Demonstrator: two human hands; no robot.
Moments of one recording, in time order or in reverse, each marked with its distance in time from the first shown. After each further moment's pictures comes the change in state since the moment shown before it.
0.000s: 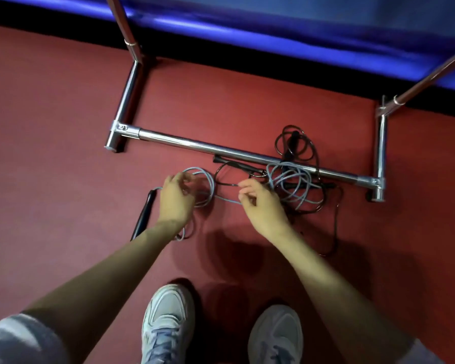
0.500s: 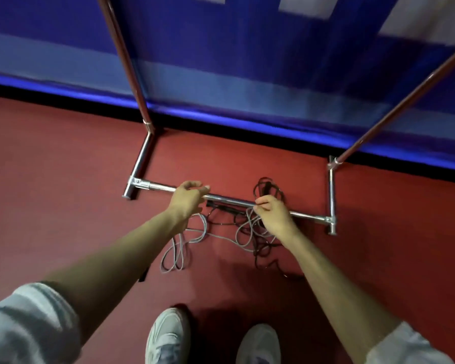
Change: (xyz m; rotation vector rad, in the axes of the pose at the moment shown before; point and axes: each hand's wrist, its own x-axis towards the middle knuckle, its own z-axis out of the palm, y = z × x) left_hand -0.011 0.150 -0.077 -0.577 -0.246 -0.329; right_hand -0.008 -0.066 -0.108 0.112 0.071 0.218
